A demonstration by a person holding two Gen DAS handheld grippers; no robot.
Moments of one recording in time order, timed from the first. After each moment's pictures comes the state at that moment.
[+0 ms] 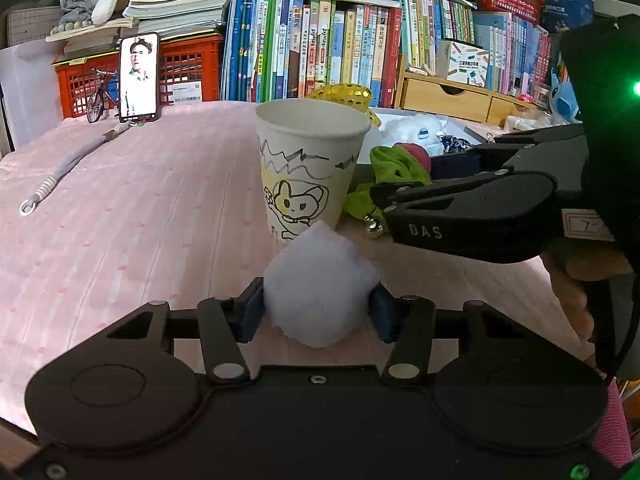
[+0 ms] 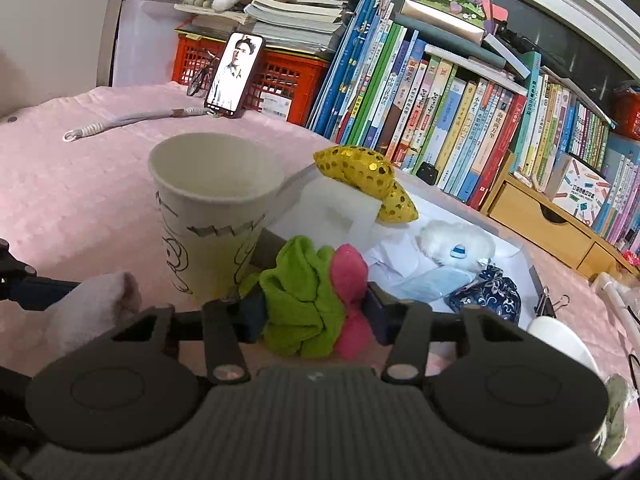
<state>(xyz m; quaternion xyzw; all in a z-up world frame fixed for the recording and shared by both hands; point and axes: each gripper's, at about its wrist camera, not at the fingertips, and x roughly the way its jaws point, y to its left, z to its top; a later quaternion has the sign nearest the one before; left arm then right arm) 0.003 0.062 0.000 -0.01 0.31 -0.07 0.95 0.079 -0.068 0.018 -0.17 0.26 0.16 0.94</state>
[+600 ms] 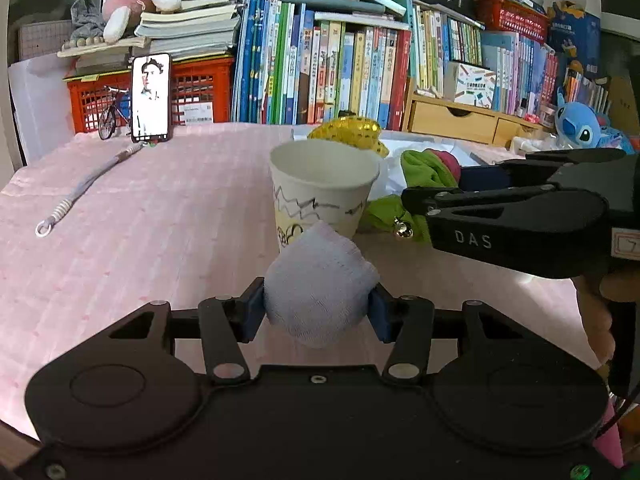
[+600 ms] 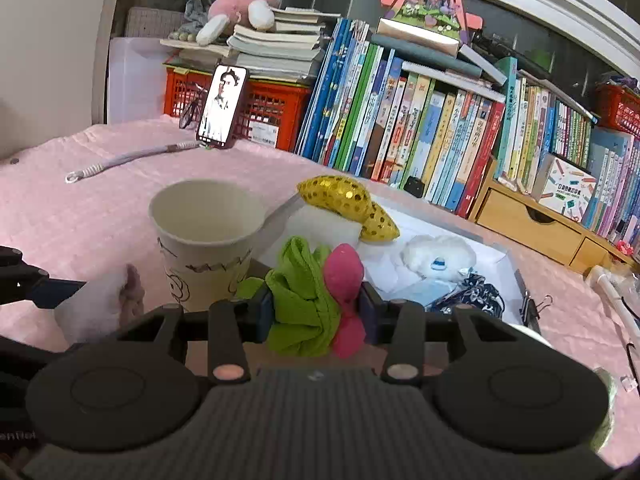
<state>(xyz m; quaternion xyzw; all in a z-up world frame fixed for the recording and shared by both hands) 0.003 0.065 0.030 -0.02 0.29 -0.06 0.96 0.066 -0.083 0.045 -0.14 0.23 0.16 0.95</state>
